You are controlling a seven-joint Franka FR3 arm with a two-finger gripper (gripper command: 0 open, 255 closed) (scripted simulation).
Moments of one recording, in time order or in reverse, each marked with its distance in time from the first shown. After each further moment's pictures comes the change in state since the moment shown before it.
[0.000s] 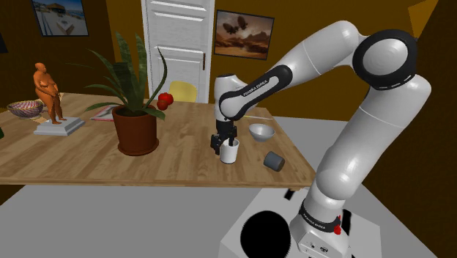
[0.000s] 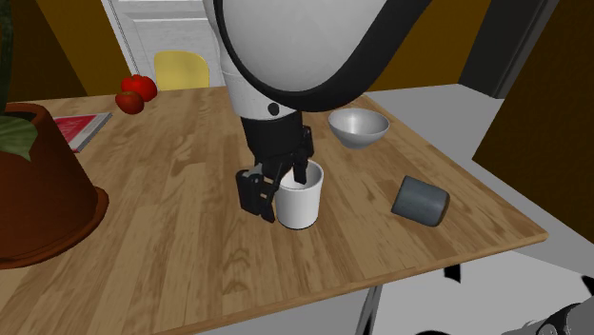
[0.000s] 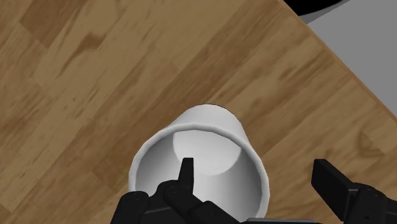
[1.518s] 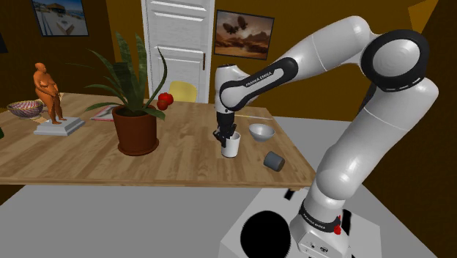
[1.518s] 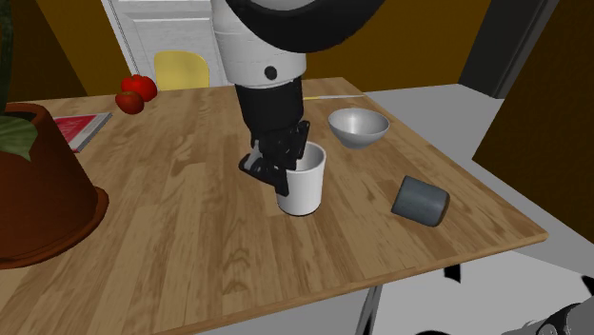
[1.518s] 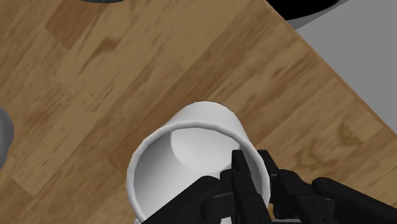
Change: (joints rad) arm 0.002 -0.052 -0.001 0.045 0.008 -0.096 -0.010
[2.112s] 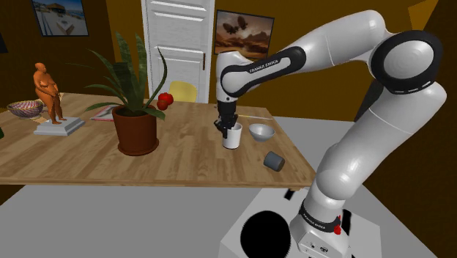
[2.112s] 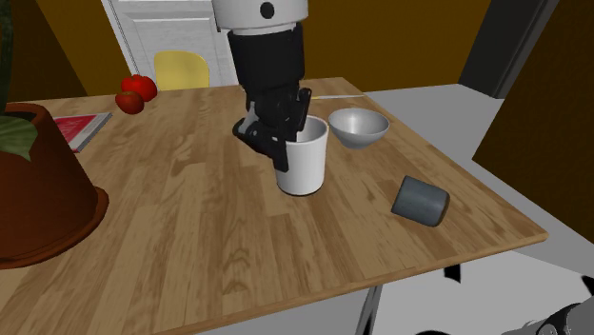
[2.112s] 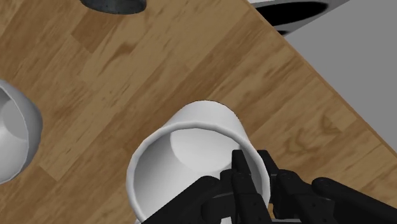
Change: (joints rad) arm 0.002 -0.058 -0.002 0.073 0.008 -0.131 -0.011
